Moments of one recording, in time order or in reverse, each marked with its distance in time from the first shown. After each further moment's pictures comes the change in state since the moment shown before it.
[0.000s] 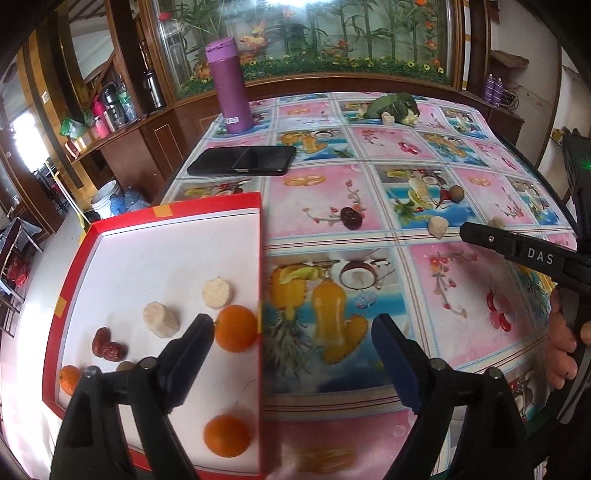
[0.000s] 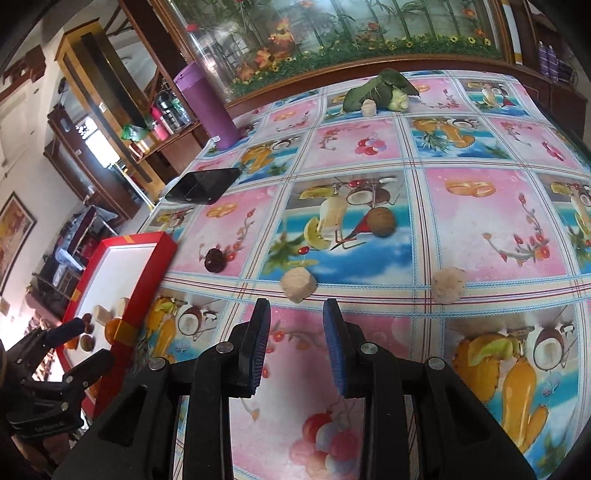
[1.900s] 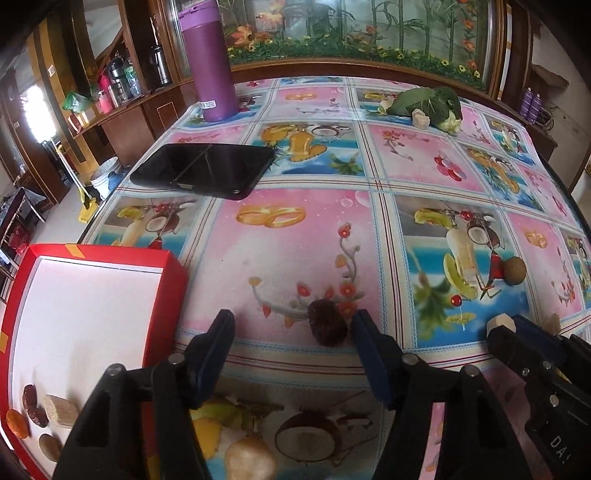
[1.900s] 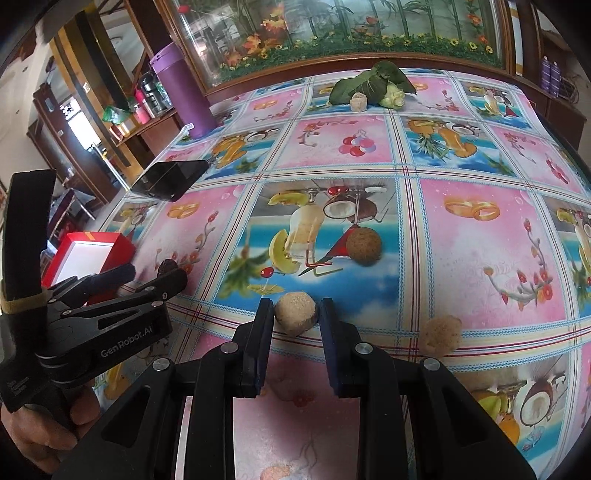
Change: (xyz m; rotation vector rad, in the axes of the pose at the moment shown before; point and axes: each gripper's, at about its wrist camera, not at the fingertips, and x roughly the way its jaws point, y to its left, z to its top) left arm 0.109 -0.039 0.078 -0.124 0.059 0.043; right arm 0.033 -0.011 0.022 -0.047 0.053 -0.086
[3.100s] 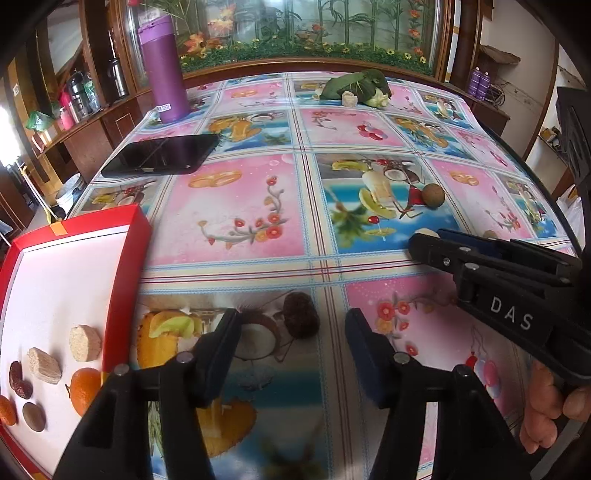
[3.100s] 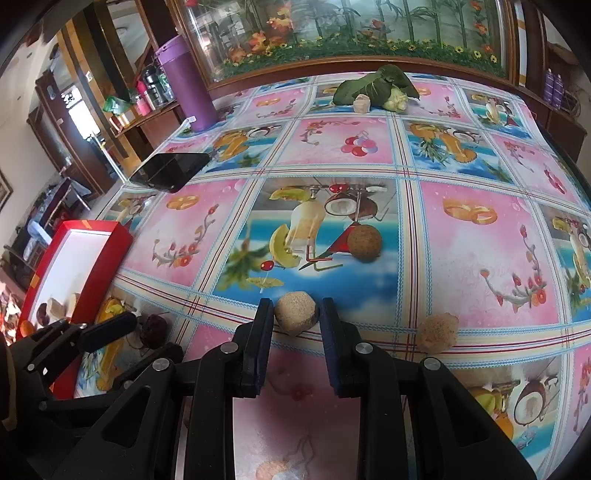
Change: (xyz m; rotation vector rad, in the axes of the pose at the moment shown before) left arm -0.036 -0.018 -0.048 0.115 -0.011 -0.151; right arm -0.002 0.008 -0.004 -0.053 0.001 -0.040
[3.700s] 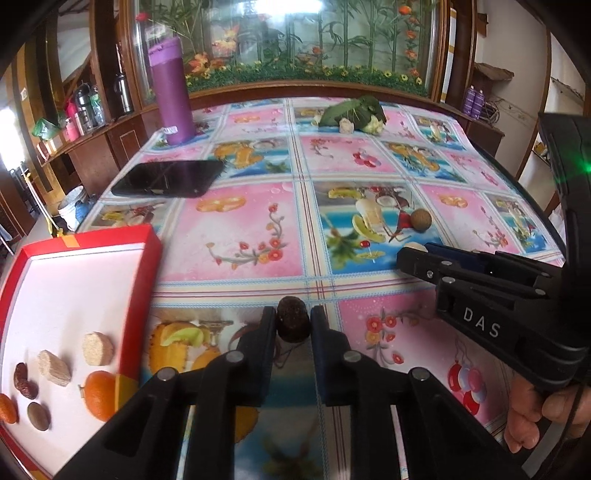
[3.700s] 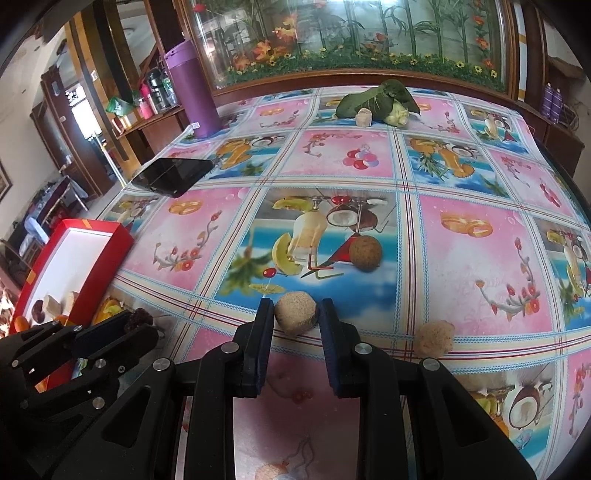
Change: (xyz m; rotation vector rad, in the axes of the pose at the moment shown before) left arm -0.025 0.002 0.000 -0.011 -0.105 -0.002; right arm -0.009 0.003 0.000 -0.021 -0.075 -0.004
